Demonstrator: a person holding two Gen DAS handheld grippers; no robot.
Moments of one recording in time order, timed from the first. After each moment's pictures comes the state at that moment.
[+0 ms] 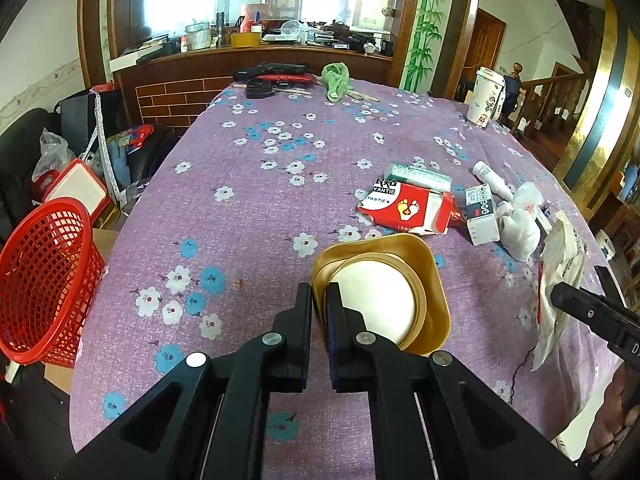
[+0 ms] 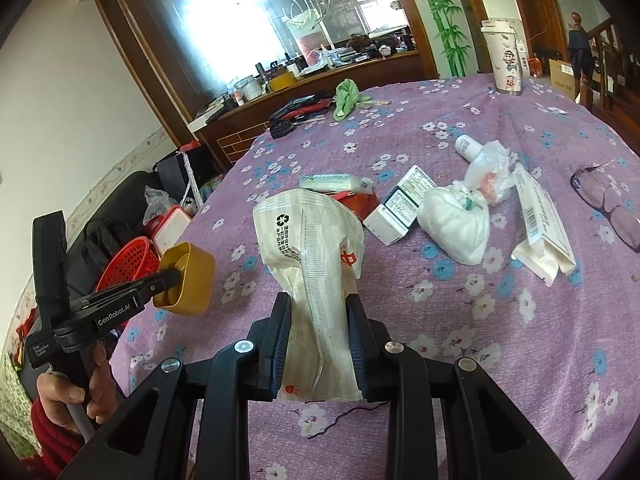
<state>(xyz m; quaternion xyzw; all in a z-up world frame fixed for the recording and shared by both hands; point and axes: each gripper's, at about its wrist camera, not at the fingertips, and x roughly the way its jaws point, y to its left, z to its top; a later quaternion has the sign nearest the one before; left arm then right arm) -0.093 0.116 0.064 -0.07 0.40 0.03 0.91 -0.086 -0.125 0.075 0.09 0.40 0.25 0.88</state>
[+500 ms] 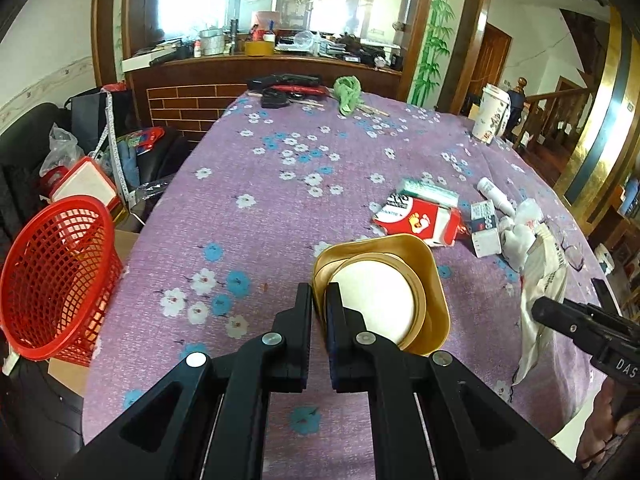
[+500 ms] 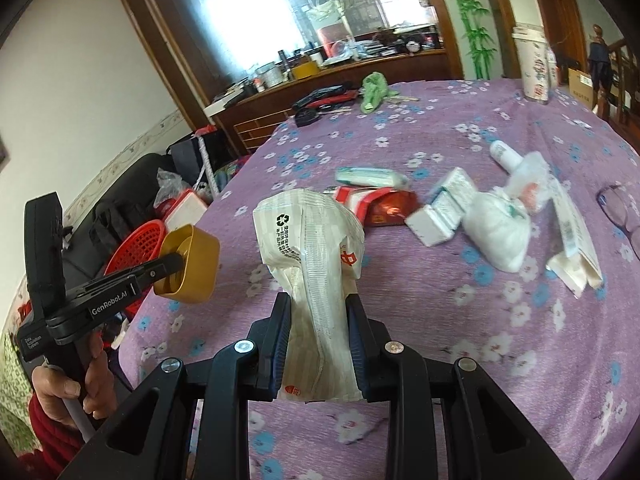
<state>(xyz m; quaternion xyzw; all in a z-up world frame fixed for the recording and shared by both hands) -0.110 0.137 0.076 -0.09 0.38 0.04 0.92 -0.088 -0.089 0.079 0.06 0.40 0.28 0.87</state>
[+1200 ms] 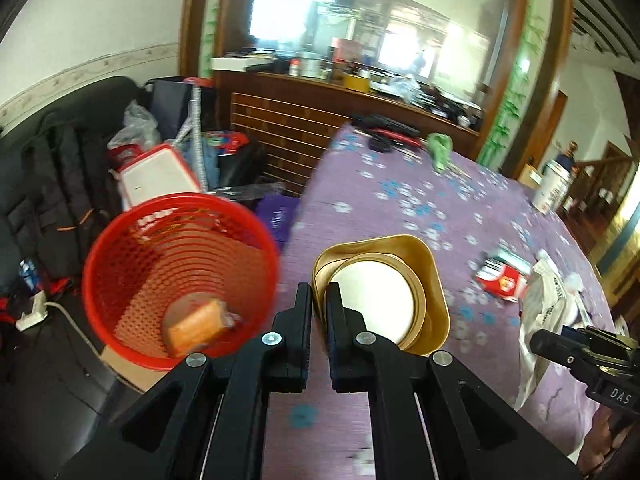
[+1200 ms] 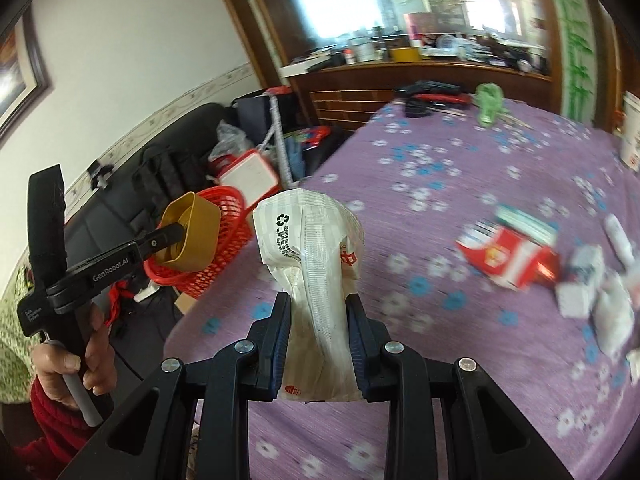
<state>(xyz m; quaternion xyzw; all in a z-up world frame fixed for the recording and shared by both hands) -0.167 0.273 0.102 -0.15 0.33 0.15 0.92 -0.089 0.055 0.101 -0.03 0.41 0.39 0.83</state>
